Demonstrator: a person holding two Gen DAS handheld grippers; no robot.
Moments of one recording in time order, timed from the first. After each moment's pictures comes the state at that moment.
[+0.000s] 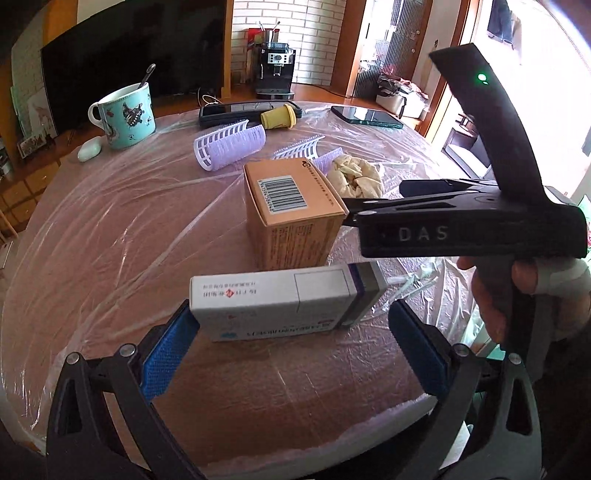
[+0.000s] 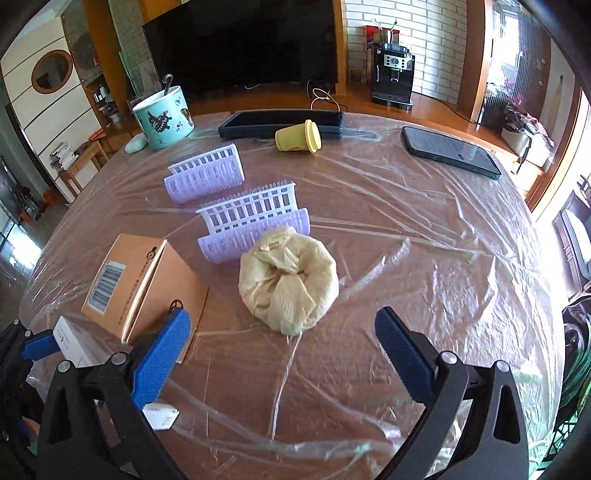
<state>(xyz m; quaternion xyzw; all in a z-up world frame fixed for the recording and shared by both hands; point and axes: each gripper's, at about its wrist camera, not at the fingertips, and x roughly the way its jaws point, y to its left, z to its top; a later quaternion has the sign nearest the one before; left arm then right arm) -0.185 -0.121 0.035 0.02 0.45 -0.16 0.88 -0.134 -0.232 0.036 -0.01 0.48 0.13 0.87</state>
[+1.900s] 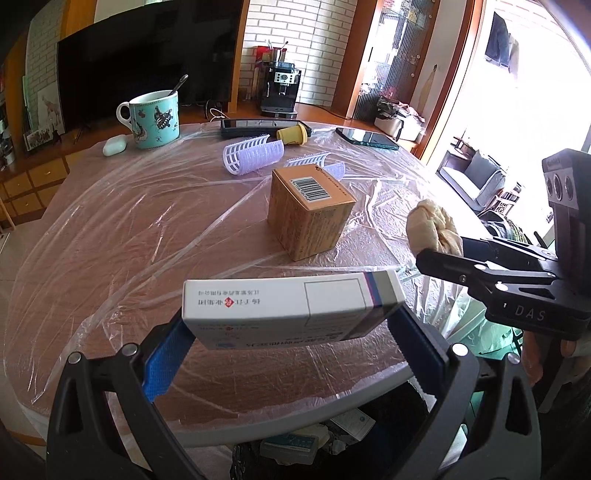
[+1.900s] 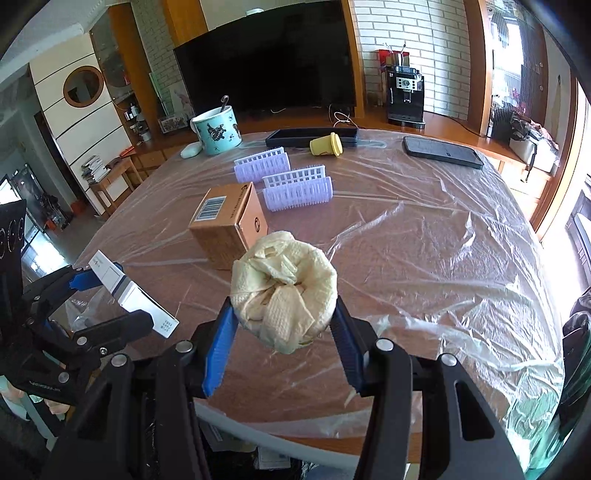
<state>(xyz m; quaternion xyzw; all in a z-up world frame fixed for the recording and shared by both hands) -0.224 -0.084 0.050 -0.01 0.41 -0.17 0.90 -0.249 -0.255 0.061 0.02 0.42 0.19 0.89</state>
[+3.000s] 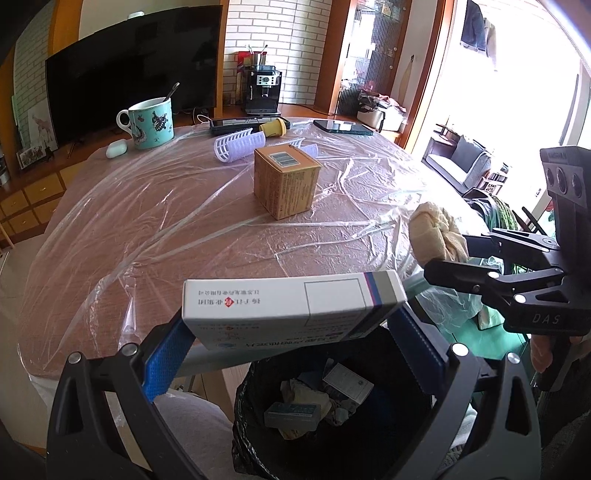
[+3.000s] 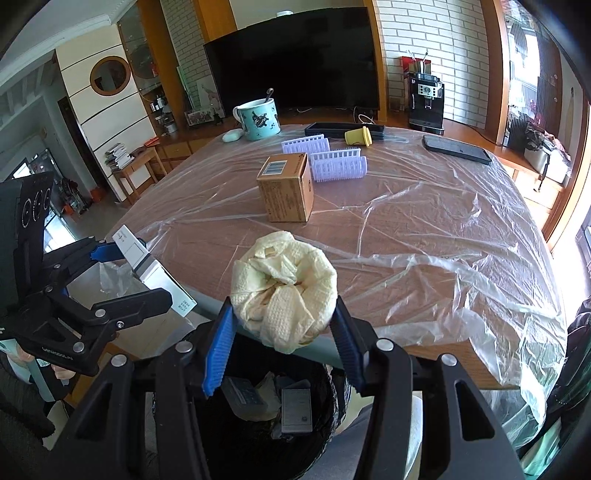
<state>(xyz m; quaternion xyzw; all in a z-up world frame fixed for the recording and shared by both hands) -0.284 -0.078 0.054 0.02 0.40 -0.19 0.89 -0.329 -0.246 0.067 0.00 0.41 0.23 0.88</state>
